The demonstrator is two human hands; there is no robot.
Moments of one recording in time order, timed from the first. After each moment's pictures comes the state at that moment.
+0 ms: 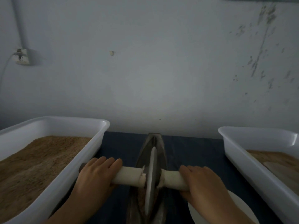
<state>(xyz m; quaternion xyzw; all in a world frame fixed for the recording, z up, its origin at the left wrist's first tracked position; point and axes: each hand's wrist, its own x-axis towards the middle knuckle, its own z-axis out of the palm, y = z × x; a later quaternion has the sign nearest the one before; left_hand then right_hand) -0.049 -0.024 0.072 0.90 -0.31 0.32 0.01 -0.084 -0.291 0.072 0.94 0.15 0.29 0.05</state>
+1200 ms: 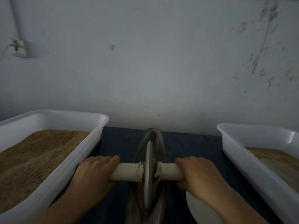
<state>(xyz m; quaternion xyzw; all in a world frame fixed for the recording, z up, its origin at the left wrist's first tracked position) -0.056 -0.020 0.069 0.91 -0.28 0.30 0.03 -0.069 -0.286 0.092 0.98 0.14 0.10 0.03</state>
